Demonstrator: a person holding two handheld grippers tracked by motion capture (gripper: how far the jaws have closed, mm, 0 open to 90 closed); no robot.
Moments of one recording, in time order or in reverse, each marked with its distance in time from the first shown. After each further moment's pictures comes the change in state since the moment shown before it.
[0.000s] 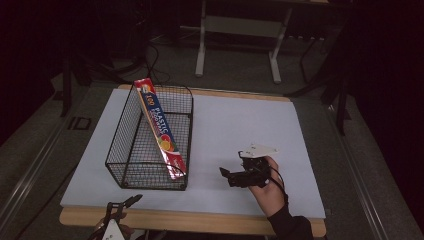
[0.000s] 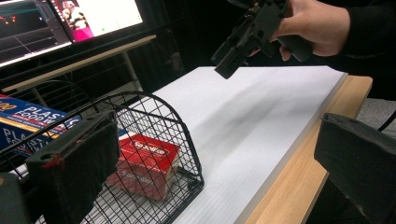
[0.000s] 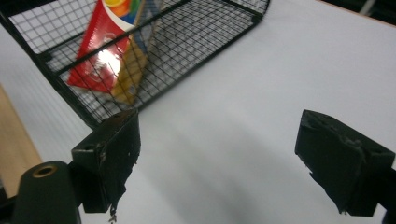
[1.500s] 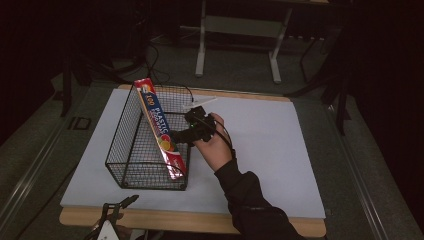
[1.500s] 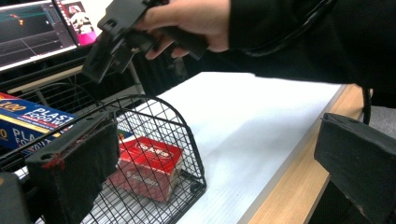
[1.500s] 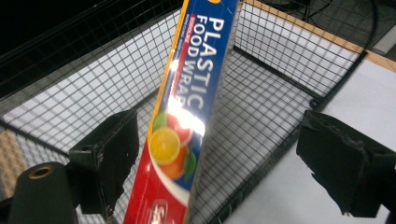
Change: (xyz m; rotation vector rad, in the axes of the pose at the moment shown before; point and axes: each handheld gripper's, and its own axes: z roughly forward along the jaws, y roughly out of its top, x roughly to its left) left arm 0.002 0.000 -0.006 -0.022 0.007 -0.014; right arm 0.046 0.146 0.093 0.061 0.081 0.026
